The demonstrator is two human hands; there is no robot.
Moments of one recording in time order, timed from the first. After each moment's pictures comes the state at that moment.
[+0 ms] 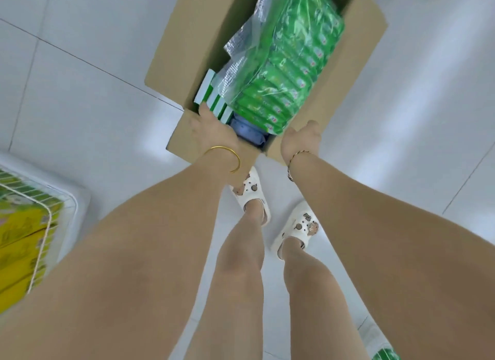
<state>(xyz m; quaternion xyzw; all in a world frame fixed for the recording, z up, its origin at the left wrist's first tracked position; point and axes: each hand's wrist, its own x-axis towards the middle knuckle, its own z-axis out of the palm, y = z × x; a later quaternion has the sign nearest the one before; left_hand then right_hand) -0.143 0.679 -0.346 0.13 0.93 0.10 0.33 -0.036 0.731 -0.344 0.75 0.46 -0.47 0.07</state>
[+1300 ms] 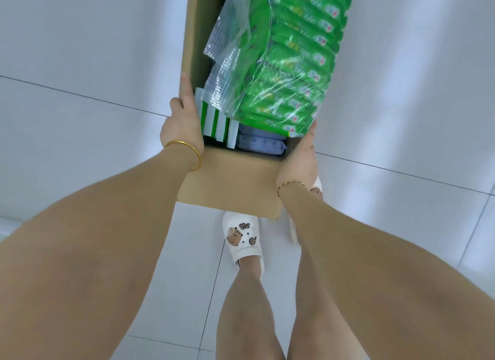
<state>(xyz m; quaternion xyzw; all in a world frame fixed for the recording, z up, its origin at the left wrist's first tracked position) -0.223 0.631 -0.471 0.44 0.85 -0.09 0.27 -0.036 0.630 -0.469 0.79 0.49 -0.37 0.03</state>
